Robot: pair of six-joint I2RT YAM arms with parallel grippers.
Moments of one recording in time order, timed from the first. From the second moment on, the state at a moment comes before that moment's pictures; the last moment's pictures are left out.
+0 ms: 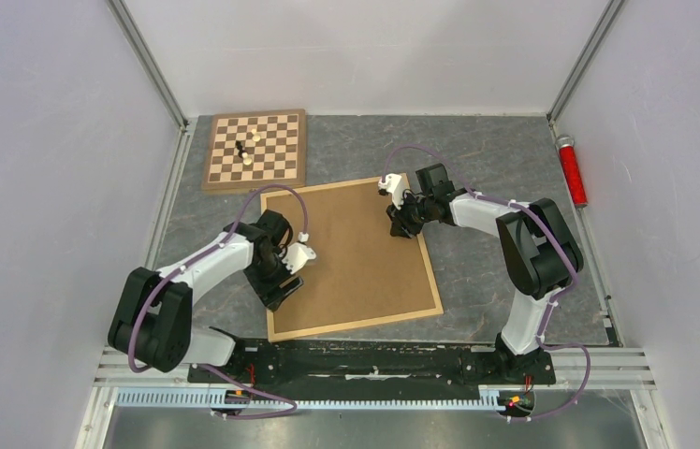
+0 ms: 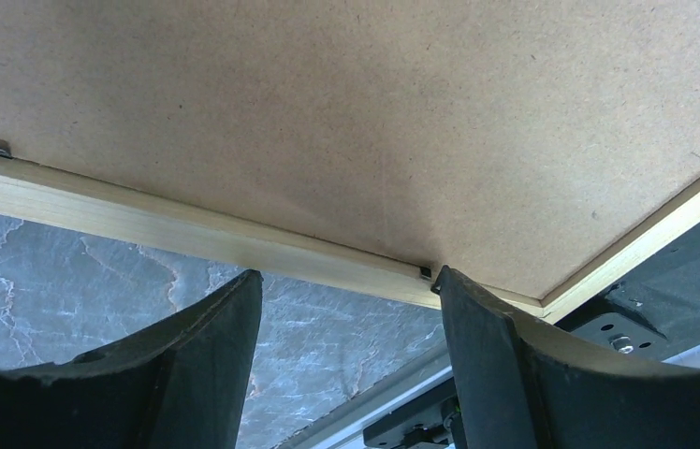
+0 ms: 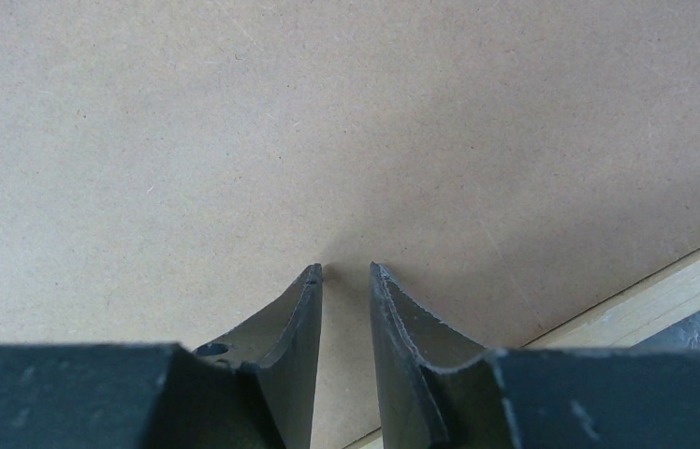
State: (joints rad) left arm -0.39 1.37 0.73 -0.89 0.11 0.56; right arm 0.41 1.86 1.06 -0.18 -0.55 -0.53
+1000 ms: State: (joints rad) left arm -0.40 1.46 0.77 -0.90 0.10 0.51; right arm 0.41 1.86 1.06 -0.18 -0.55 -0.53
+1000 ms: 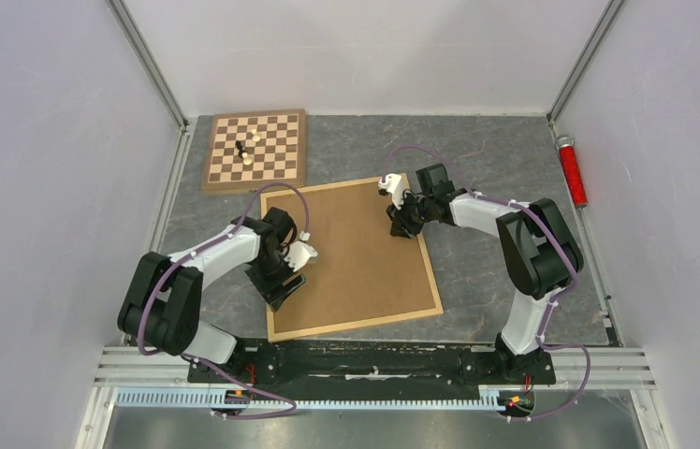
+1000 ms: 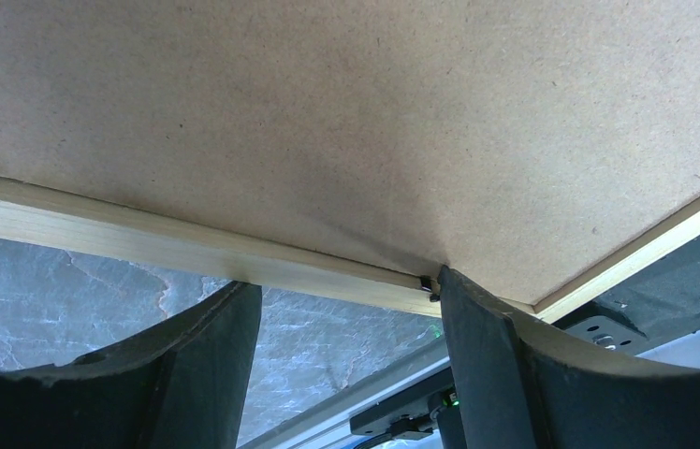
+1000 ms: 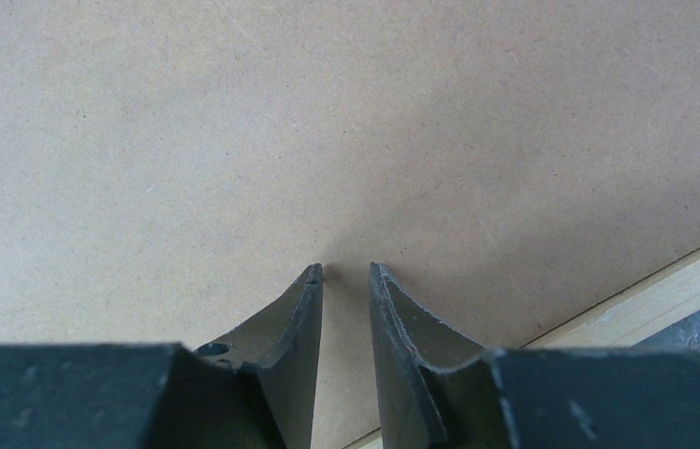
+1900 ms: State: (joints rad) left arm -0.41 1.31 0.77 -0.86 0.09 0.50; right arm 0.41 1.86 1.06 -0.18 -0.55 -0.53
